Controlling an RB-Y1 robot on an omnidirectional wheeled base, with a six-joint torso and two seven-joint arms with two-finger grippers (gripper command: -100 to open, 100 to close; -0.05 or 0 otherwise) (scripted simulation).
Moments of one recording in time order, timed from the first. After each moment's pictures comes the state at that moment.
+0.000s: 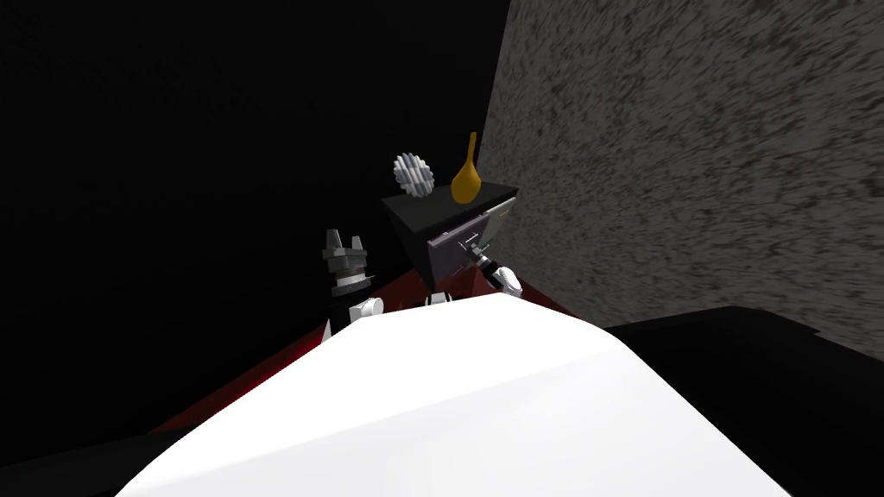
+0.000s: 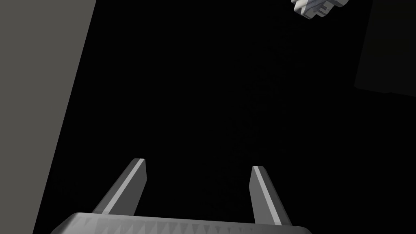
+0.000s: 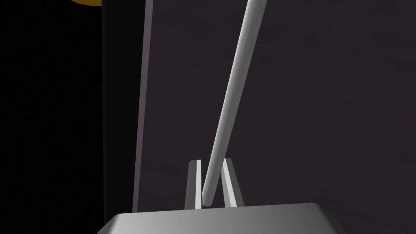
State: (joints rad) left arm 0.45 0.05 0.01 -2.24 0.08 -0.44 0.02; right arm 0.17 -0.14 -0.17 -1.71 1.15 -0.73 2.00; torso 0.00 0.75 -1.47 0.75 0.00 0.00
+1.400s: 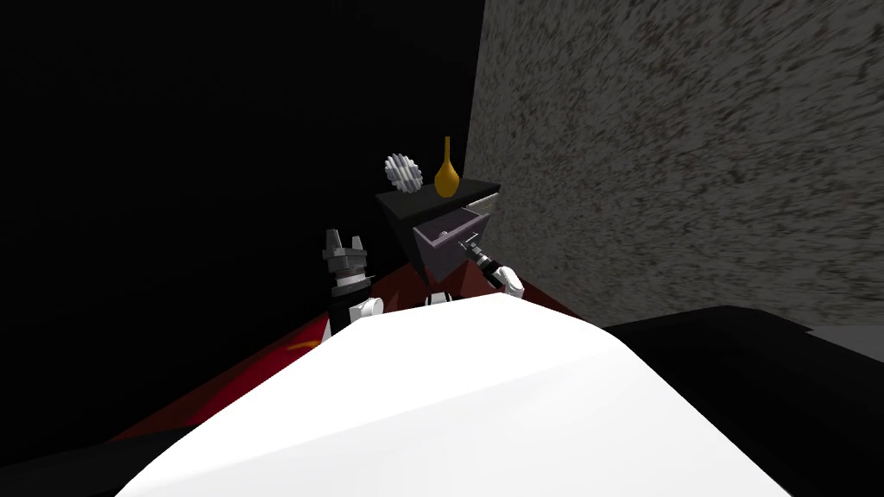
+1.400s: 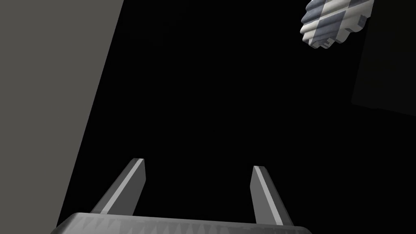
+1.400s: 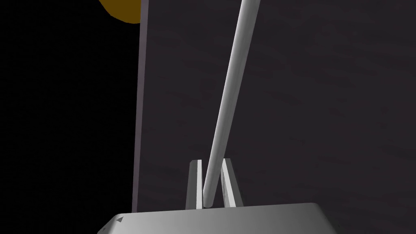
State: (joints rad) left arm 0.45 0.05 0.01 -2.24 0.08 -0.44 0.02; right arm 0.19 -0.21 -0.10 -1.75 1.12 -0.63 1.96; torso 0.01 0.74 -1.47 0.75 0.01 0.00
